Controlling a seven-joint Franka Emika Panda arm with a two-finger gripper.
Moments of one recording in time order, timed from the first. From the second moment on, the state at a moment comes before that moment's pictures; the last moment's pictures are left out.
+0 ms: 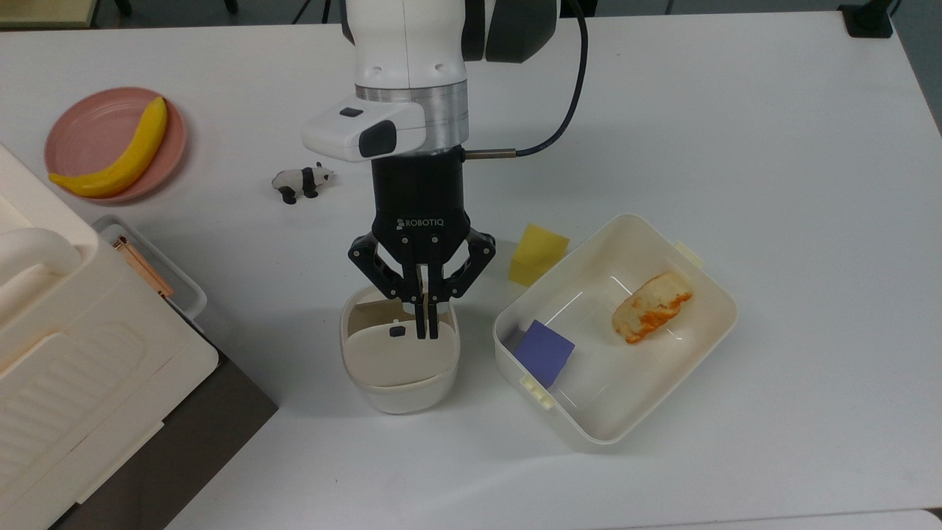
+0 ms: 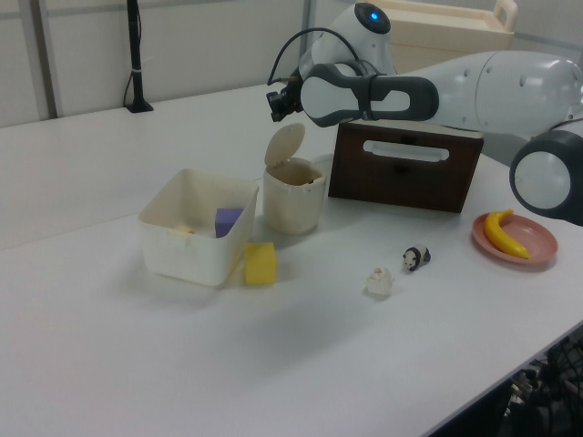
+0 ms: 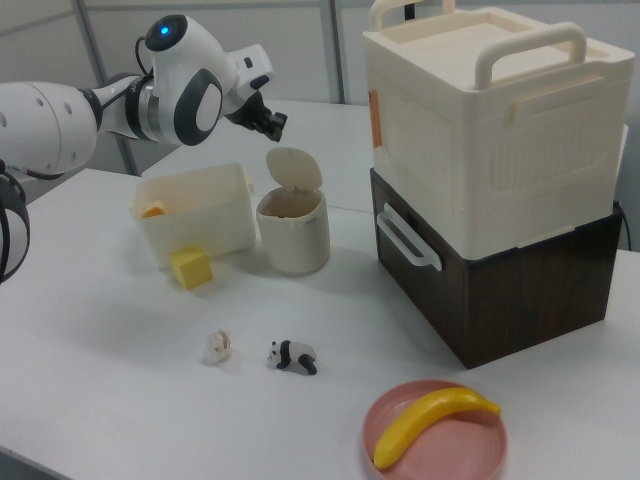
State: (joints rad) arm 0.09 0.48 -0.02 -1.39 0.01 2.61 0.08
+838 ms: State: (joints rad) arm 0.09 0.48 -0.02 -1.40 0.00 2.13 0.01
